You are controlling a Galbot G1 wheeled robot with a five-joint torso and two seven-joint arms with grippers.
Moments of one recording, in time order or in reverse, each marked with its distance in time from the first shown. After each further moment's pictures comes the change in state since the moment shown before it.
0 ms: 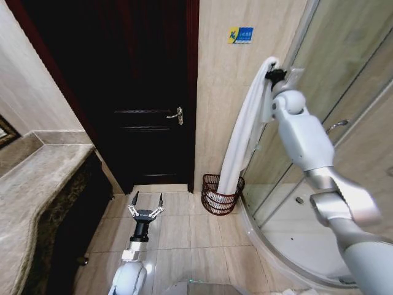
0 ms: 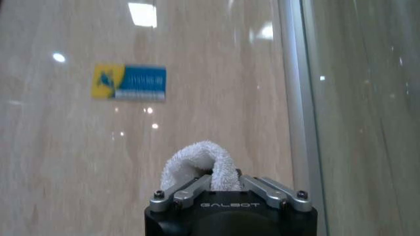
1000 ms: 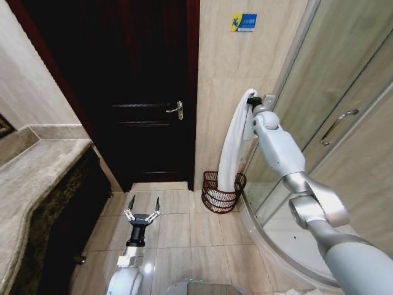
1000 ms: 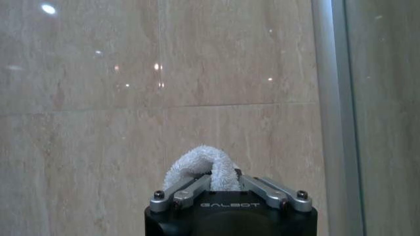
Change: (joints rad) left arm 0.035 0.012 -0.027 0.002 -0.025 -0.036 0.002; right arm -0.074 0.097 0.025 -0.076 -0.001 -0.047 0.003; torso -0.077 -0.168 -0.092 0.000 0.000
